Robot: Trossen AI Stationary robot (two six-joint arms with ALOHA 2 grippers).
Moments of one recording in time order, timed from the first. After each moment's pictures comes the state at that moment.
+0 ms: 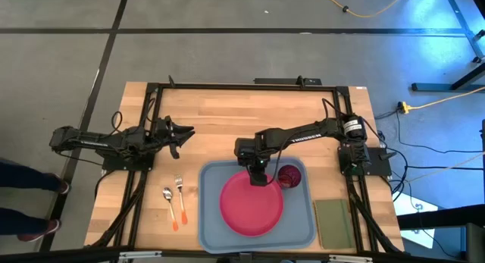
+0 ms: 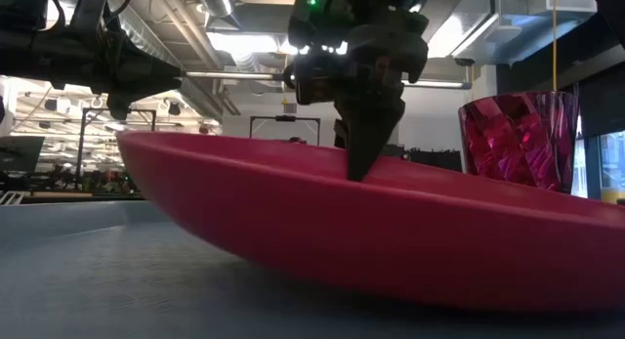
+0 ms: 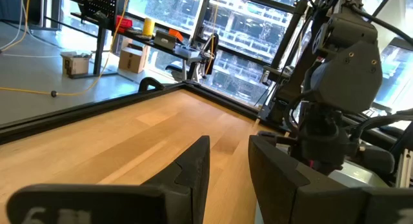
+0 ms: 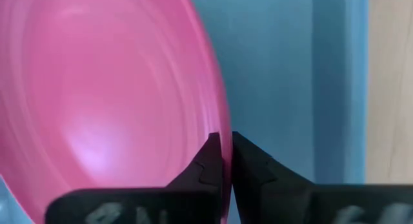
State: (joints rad) left arm -0.03 0.22 0.01 0.28 -0.40 -0.33; right arm 0.06 2.03 1.50 -0.77 -0.29 0.11
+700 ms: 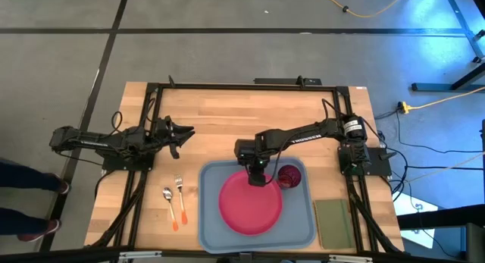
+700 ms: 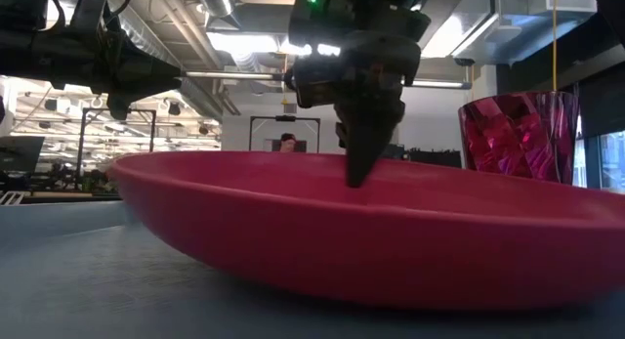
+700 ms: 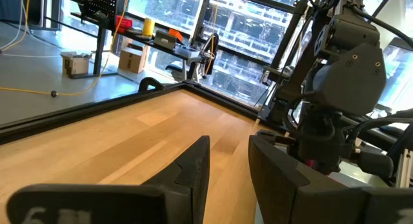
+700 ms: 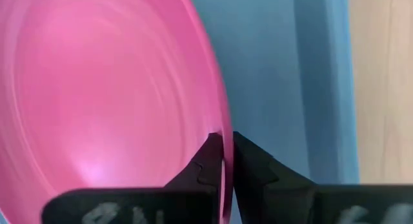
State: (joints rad) left arm -0.03 0.22 0.01 0.28 -0.40 -0.33; right arm 0.06 2.03 1.50 -0.76 -0.24 0.18
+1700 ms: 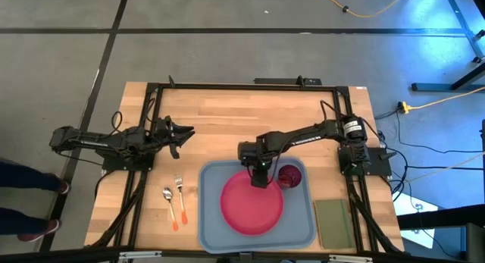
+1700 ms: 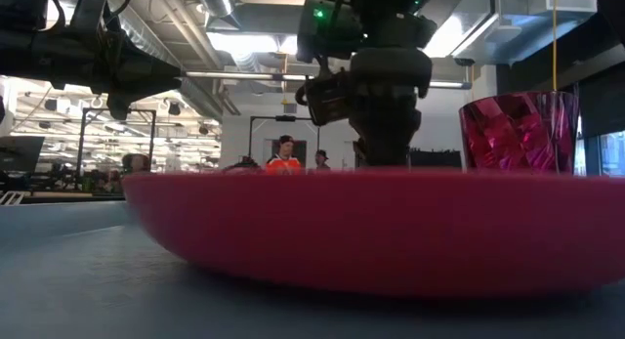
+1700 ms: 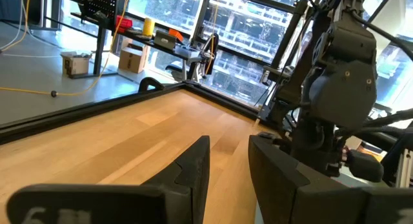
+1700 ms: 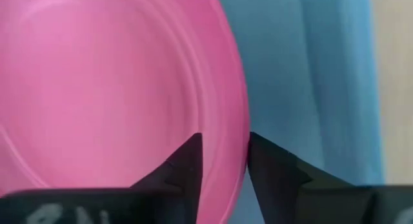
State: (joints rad) left arm -0.03 0.22 0.01 0.28 -0.40 -0.33; right arm 0.07 2.03 1.45 -0.80 -0.25 0.26
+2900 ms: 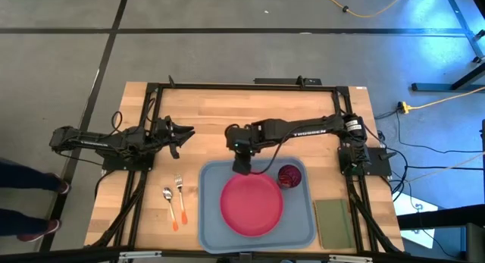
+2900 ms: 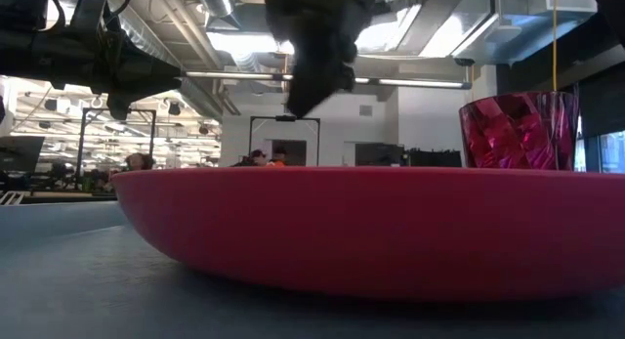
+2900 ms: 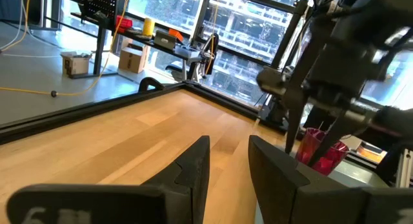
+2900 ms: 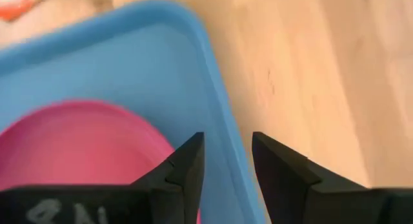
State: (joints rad) left arm -0.03 0.22 0.01 0.28 -0.40 -0.33; right arm 0.06 2.03 1.79 -0.87 0.03 0.28
